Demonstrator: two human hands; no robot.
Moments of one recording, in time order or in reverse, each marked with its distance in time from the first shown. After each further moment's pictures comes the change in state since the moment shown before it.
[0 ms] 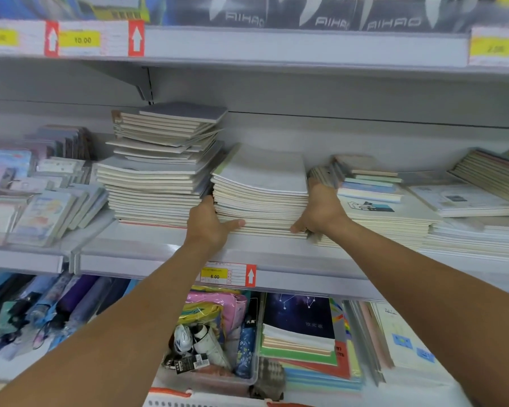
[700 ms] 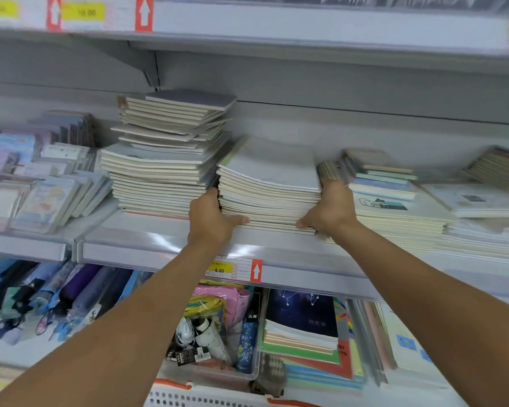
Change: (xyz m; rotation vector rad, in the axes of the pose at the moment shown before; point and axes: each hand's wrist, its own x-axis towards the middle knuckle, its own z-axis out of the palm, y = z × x) left_hand -0.004 -0.002 0.002 0.010 0.111 0.031; right_hand -0.004 0.001 0.012 0.085 0.102 0.080
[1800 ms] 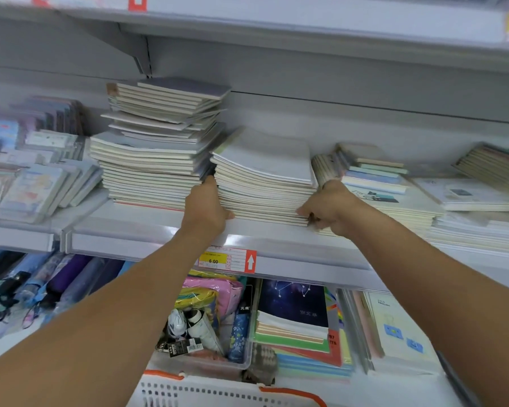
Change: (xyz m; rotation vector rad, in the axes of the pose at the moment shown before) left_hand 0.005 0.005 -0.002 0.301 -0.087 0.022; right_hand -0.012 -0.006 -0.019 0.269 -0.257 0.242
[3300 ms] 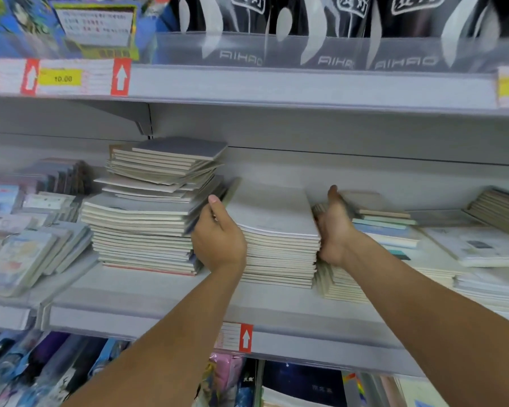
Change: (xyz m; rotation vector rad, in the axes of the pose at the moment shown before) left_hand 0.035 0.070 0.028 -0.569 0.742 -0.177; right_hand 0.079 -0.018 -0.009 0.919 -0.233 0.136
